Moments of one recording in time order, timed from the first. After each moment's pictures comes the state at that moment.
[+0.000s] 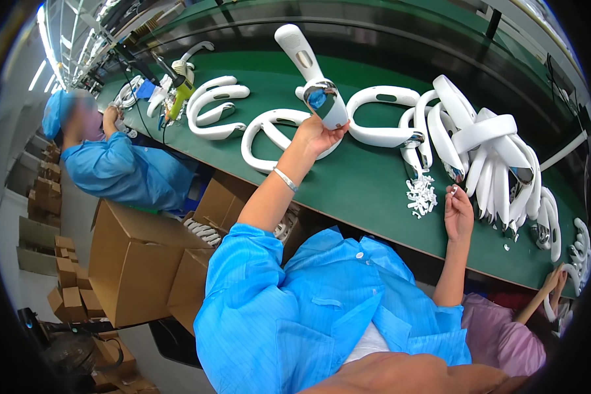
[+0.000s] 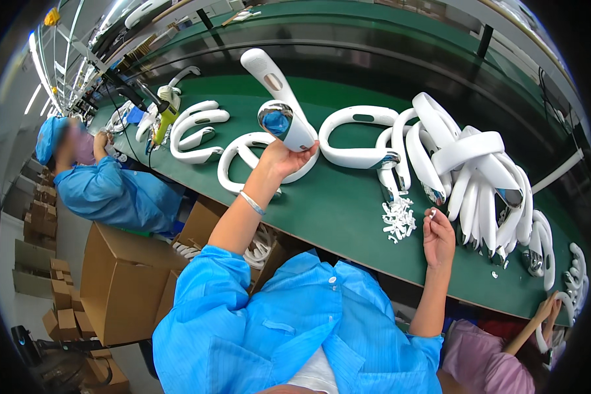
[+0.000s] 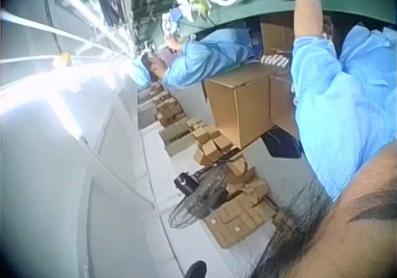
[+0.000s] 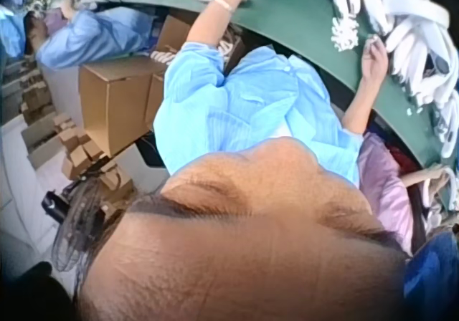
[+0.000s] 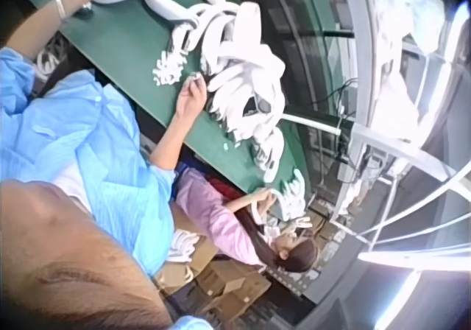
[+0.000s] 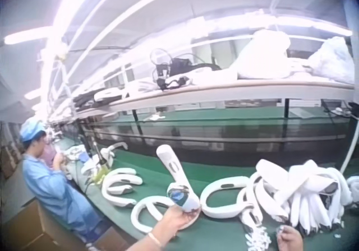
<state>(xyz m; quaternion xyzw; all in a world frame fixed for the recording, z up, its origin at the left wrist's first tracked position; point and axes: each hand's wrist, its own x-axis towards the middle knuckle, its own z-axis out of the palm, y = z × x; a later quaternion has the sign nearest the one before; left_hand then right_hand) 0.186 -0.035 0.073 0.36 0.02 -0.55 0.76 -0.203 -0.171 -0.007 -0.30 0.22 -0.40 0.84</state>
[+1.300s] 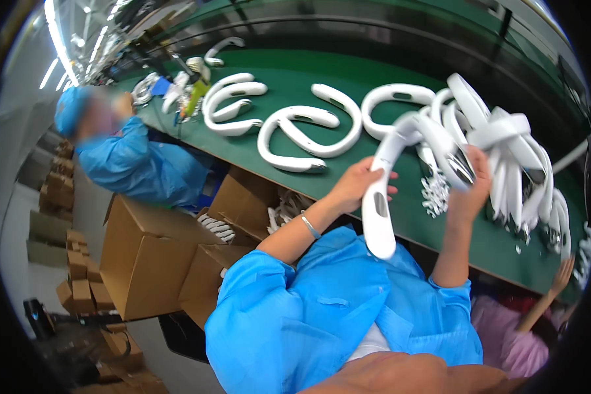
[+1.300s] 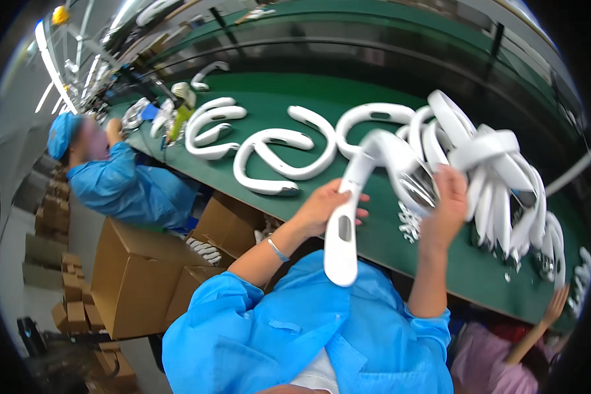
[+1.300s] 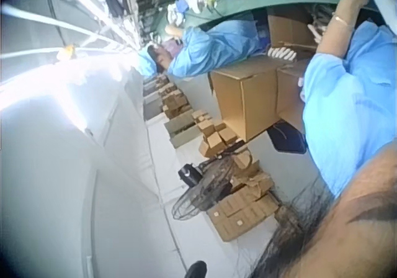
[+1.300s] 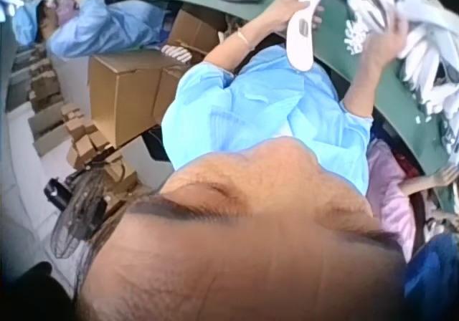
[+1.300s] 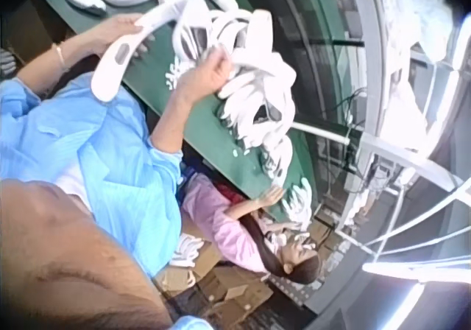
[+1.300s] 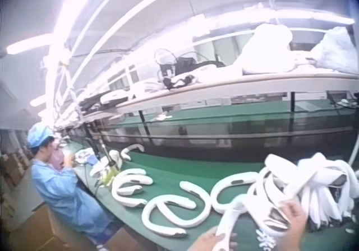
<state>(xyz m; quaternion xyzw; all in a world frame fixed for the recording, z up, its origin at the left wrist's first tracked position) 0.074 0.021 0.064 0.44 -0.19 -0.61 0.64 -0.093 -0.122 0.106 -0.48 0.24 -0.61 0.58</state>
